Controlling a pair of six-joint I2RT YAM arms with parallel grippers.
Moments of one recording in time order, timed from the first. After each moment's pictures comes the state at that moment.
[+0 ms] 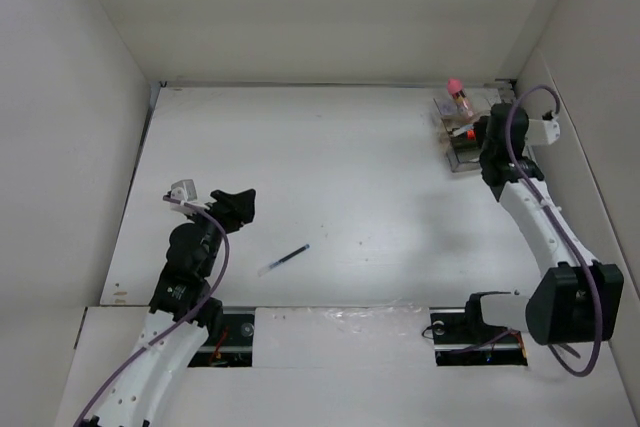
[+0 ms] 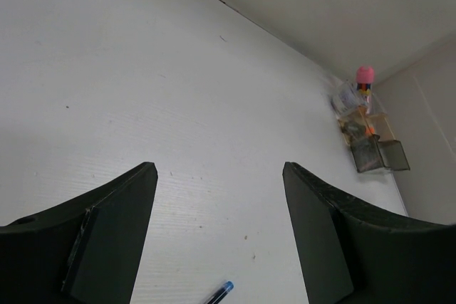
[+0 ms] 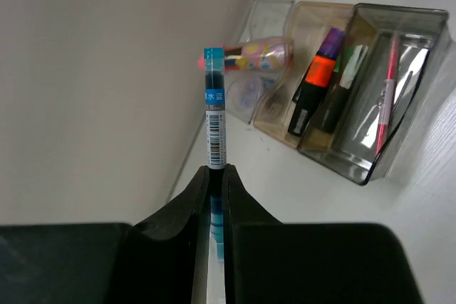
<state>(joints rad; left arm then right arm) -0.31 0.31 0.27 -0.06 -0.15 -0.68 0.08 1.26 1.01 -0.11 0.50 1.09</state>
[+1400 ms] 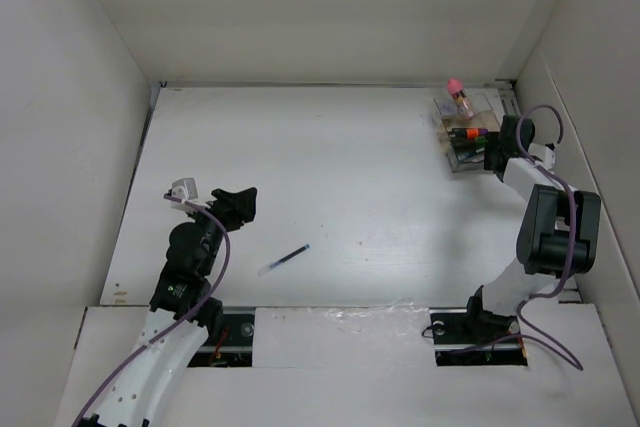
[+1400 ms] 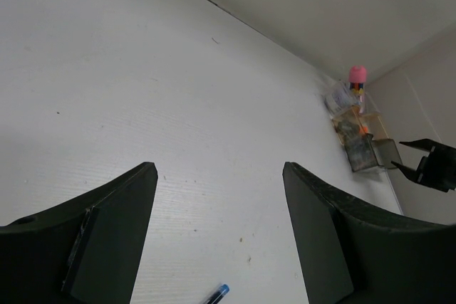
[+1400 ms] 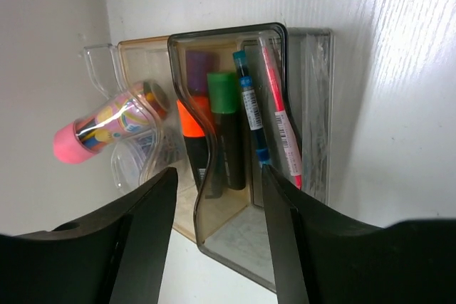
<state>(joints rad) -0.31 0.32 0.27 -0.02 -0.13 -0.67 -0.21 1.66 1.00 -0.04 0.31 1.38</state>
